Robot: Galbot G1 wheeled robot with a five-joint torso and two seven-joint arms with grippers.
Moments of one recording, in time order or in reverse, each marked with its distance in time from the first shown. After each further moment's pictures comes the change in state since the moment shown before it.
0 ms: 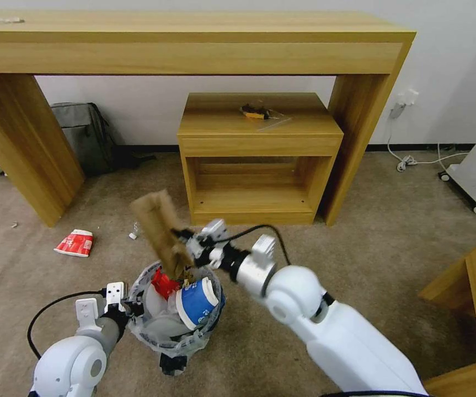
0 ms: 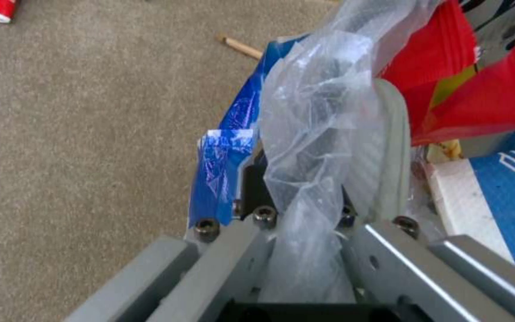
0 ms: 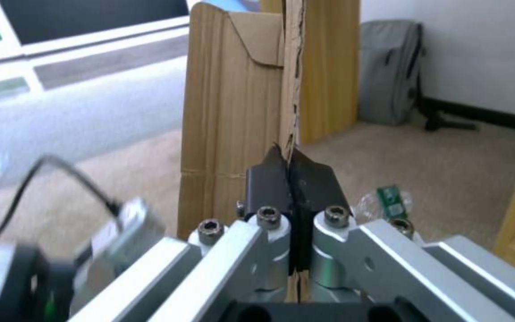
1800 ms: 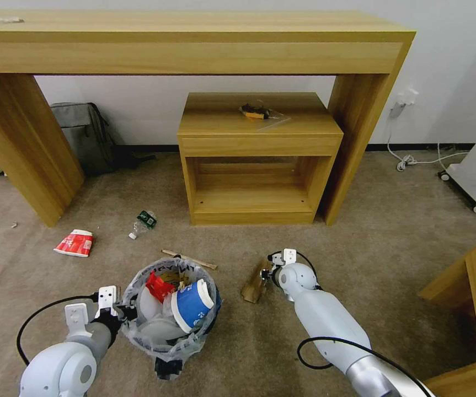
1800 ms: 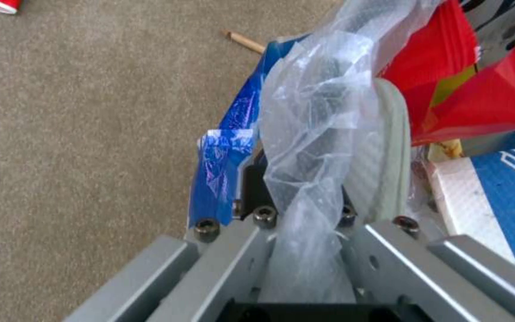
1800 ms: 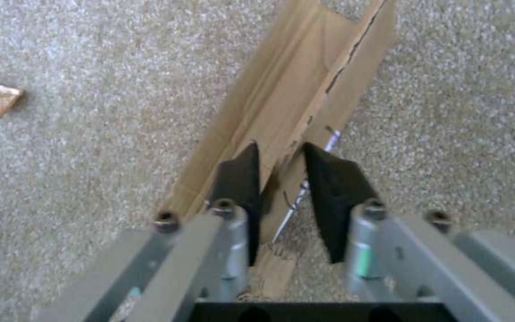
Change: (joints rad) left arm 0.040 -0.013 -0.047 -0.016 0.007 0.000 0.048; right arm 0.132 0.231 0.334 -0.910 0.187 -0.296 0.434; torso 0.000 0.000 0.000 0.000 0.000
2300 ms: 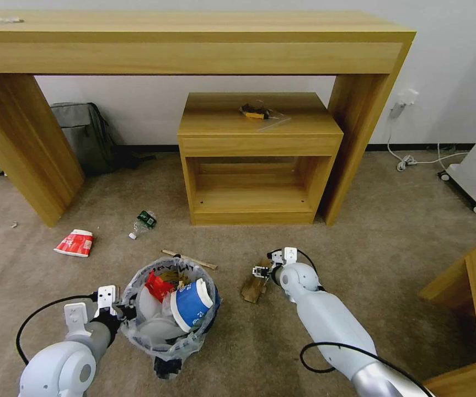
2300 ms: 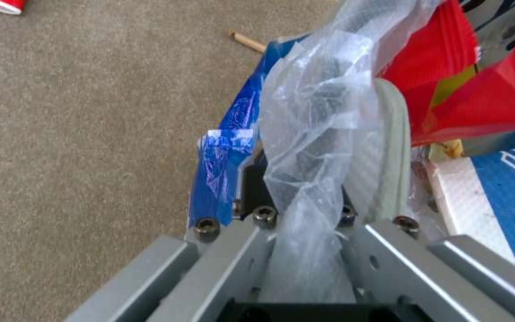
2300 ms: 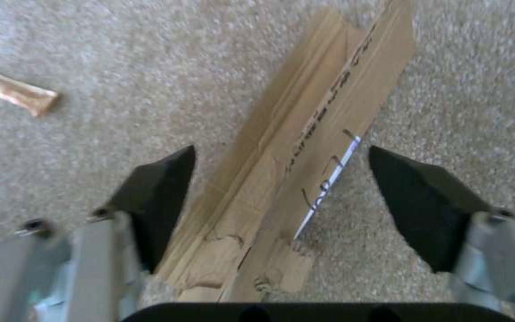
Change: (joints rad) left arm -0.004 0.005 -0.007 0.006 -0.005 0.000 0.001; right arm -0.005 -0.006 -0.007 0.040 0.014 -0.022 -0.001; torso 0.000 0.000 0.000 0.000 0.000
